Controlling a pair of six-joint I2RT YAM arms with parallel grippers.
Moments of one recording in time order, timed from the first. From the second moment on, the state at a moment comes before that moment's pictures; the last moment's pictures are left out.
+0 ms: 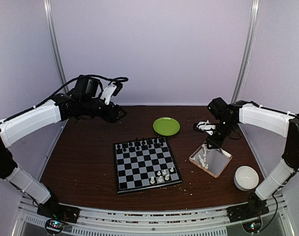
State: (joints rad) left arm -0.62 1.46 1.30 -0.42 0.13 0.03; right arm 0.44 1.55 1.19 -0.92 -0.03 -0.47
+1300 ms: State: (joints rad) left arm -0.66 1.47 1.32 -0.43 0.13 0.07; right arm 0.30 1.93 1.34 -0.84 0.07 -0.41
